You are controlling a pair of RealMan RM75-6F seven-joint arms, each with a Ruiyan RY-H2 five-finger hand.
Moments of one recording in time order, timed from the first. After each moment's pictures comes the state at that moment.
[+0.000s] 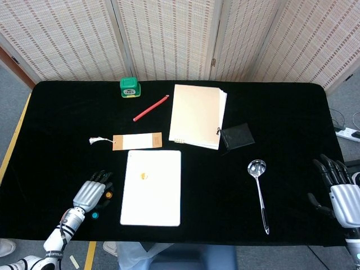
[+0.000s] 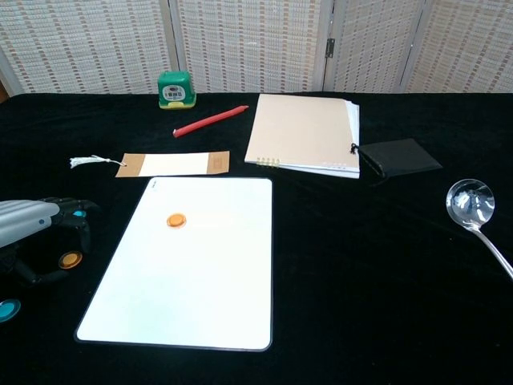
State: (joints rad) left arm -0.47 -1.47 0.03 -1.41 1.32 1.01 0.17; right arm 0.05 -1.05 0.04 -1.59 -1.58 1.53 0.15
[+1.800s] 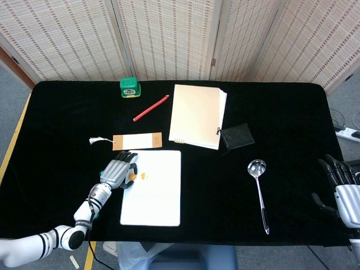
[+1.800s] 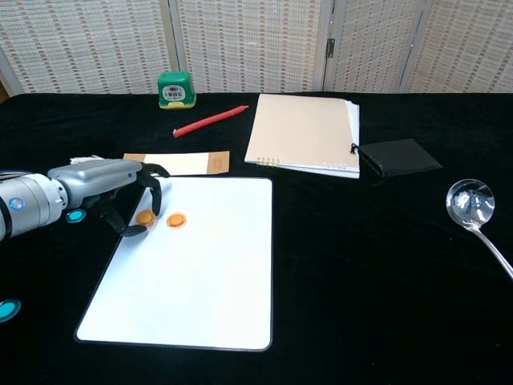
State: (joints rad) left arm -0.70 -1.59 -0.15 -1.36 1.10 0.82 0.29; right arm 0.05 -1.05 0.04 -1.56 -1.56 1.53 0.19
